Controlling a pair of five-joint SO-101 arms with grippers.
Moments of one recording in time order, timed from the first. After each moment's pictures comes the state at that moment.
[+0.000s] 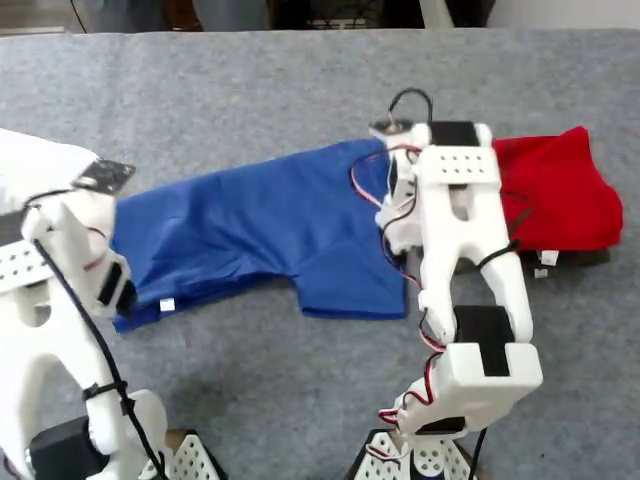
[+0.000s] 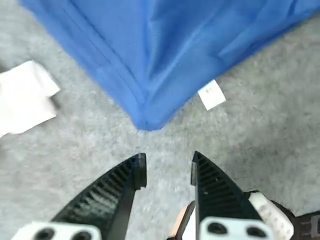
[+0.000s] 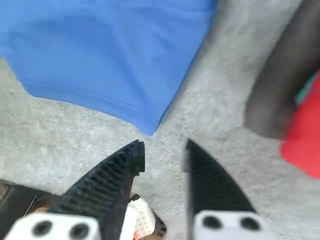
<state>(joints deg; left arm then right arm) -26.3 -26.5 28.0 94.1 -36.3 -0.6 8.3 -0.7 99.8 19.5</state>
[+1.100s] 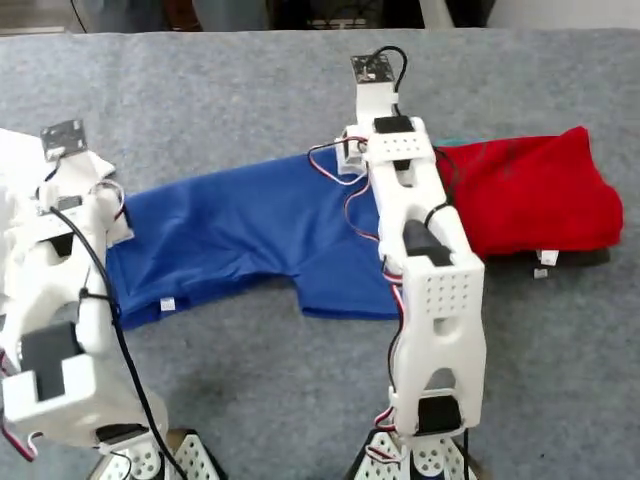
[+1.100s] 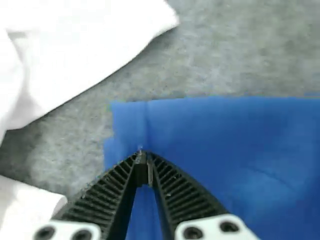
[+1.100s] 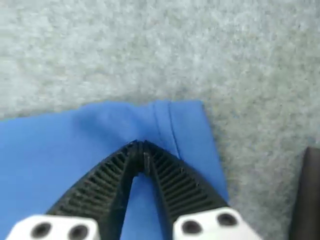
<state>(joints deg) -24.4 2.8 32.3 37.4 0.8 -6.1 45.5 -26.5 56.9 1.6</state>
